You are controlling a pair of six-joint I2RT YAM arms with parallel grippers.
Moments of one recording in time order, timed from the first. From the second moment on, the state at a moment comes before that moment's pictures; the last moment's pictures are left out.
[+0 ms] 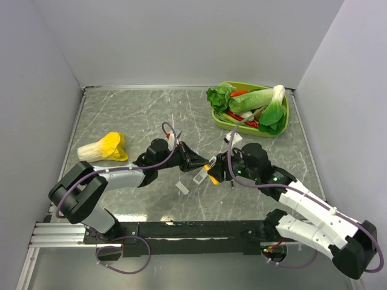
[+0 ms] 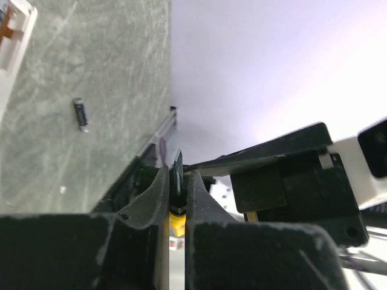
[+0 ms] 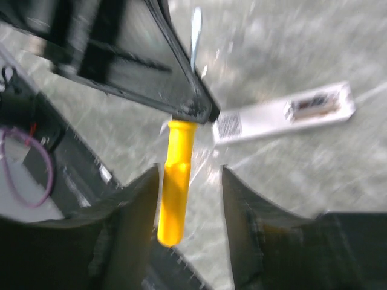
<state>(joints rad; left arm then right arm) -0.73 1.51 0.63 0.67 0.48 -1.40 0.69 0.88 0.67 -0.33 -0.23 0.33</state>
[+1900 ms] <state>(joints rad) -0.56 1.94 1.05 0.17 0.54 -0.89 0.58 1.31 1.02 -0.85 -0.10 0.03</state>
